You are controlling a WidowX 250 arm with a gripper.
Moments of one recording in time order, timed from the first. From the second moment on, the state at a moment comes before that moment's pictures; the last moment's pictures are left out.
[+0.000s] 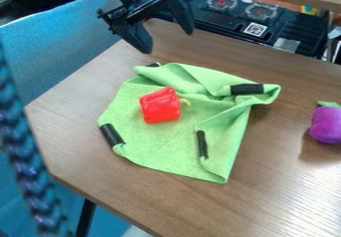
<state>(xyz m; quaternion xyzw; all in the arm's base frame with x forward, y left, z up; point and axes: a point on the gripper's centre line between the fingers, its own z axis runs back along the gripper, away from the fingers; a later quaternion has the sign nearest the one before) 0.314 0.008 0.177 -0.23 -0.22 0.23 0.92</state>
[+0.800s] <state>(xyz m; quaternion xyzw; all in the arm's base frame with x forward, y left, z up) 0.313 0.051 0.142 -0.11 -0.22 0.10 0.97</state>
